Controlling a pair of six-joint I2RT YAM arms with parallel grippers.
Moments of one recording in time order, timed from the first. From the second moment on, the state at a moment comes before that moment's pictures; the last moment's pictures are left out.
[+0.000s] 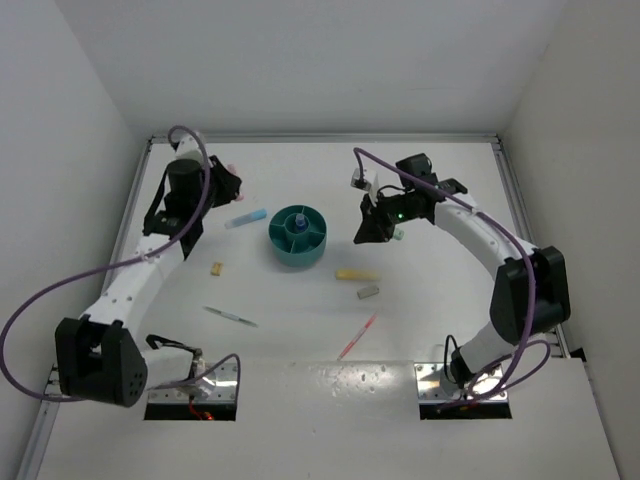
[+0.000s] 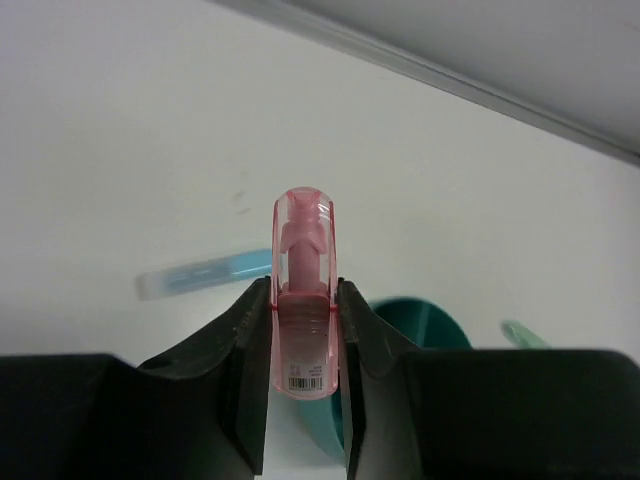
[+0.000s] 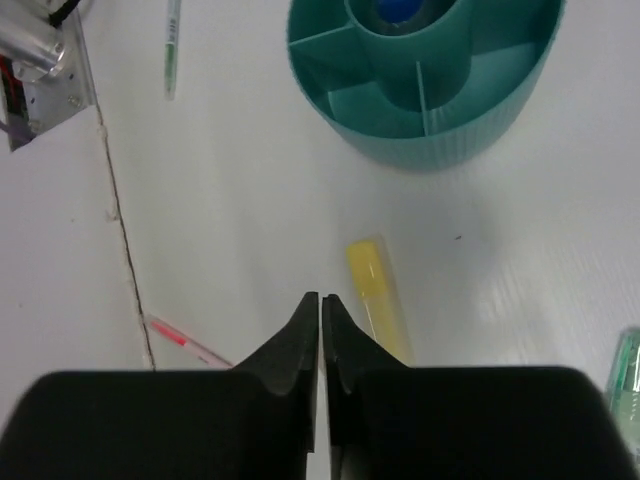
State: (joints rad) left arm -0.12 1.28 1.01 -0.13 -0.07 -0.51; right arm 0.33 1.58 1.18 -0.59 -0.86 -0.52
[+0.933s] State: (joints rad) left arm -0.48 1.21 0.51 0.42 -0.11 -0.40; right arm 0.27 1.70 1.24 -0.66 -0.80 -0.47
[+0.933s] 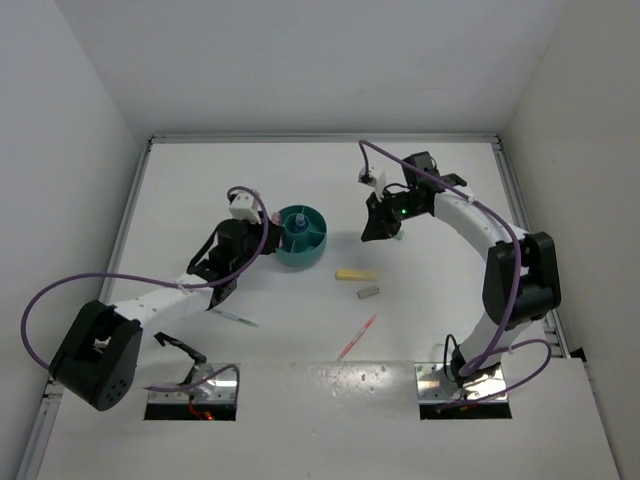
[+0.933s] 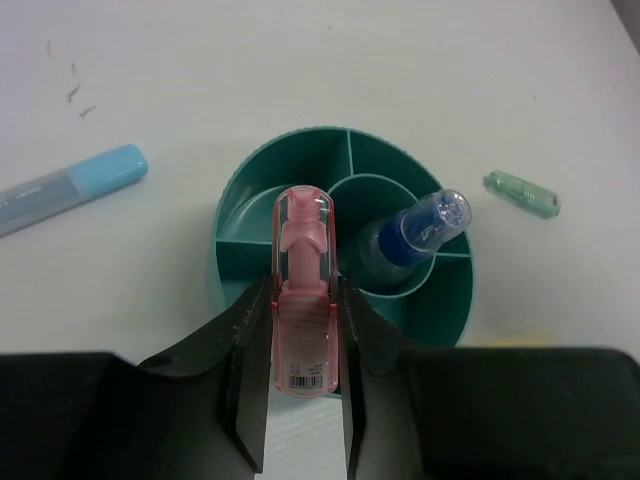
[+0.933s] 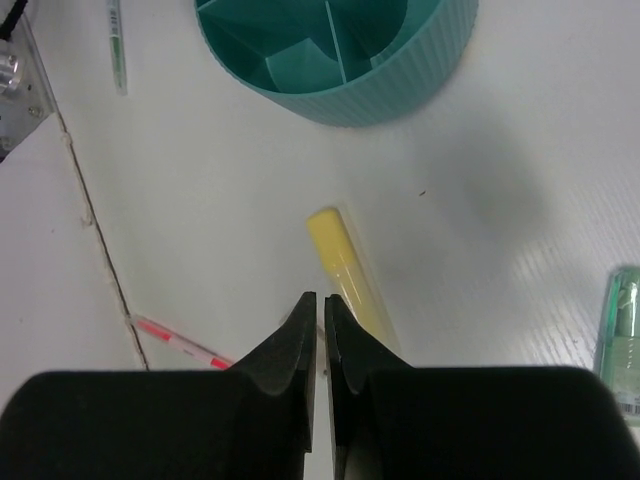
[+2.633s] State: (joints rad) left arm -0.49 1.21 0.84 0.20 -0.51 -0.53; right arm 0.19 1.78 1.24 -0.61 -0.39 -0.51
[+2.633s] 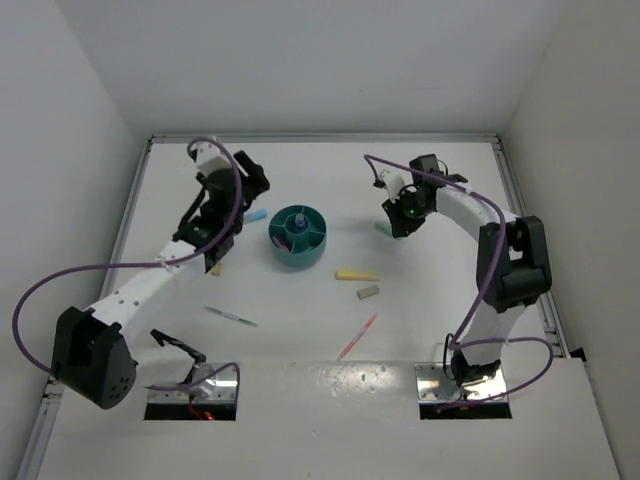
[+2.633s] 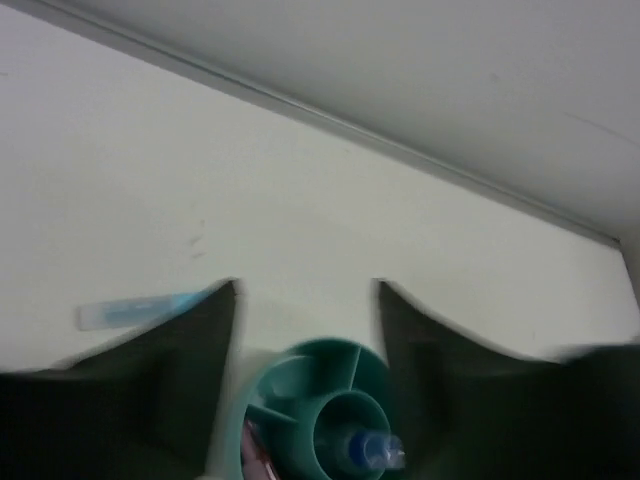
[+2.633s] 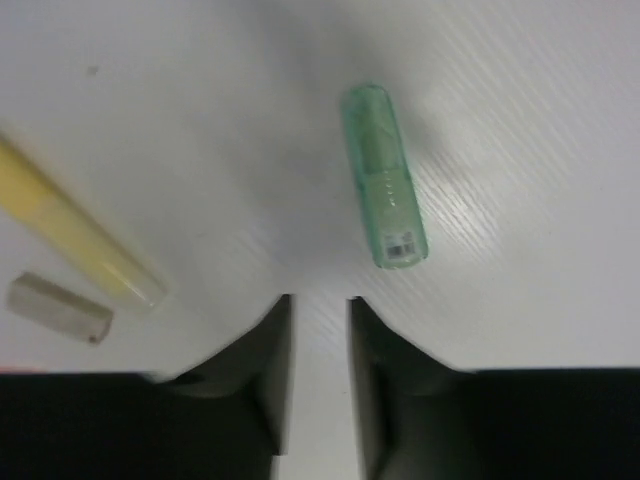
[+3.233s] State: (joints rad) left arm -0.23 1.28 0.79 -0.15 -0.37 -0.64; right arm 0.23 2.05 1.45 -0.58 -0.16 -0.56
